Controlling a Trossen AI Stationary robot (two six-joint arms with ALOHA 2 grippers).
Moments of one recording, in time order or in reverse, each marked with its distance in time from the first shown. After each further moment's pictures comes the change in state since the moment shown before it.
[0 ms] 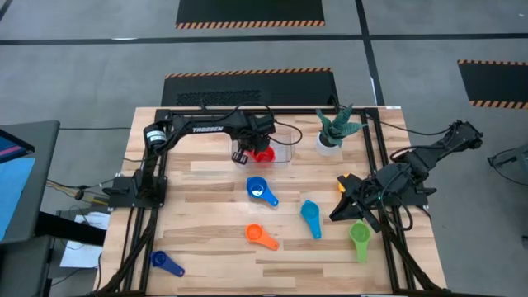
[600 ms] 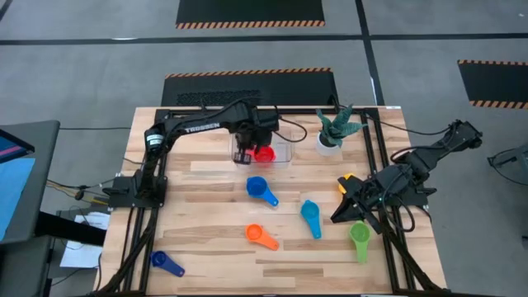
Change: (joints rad) left arm -0.081 -0.003 0.378 -0.450 0.115 -0.379; right arm 0.013 0.000 0.000 0.000 0.001 -0.010
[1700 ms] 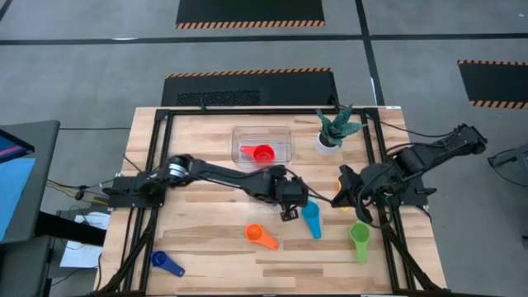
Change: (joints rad) left arm -0.427 0.247 0.021 0.517 -0.271 -0.701; right arm -0.125 0.000 -0.002 -0.324 0.012 -0.166
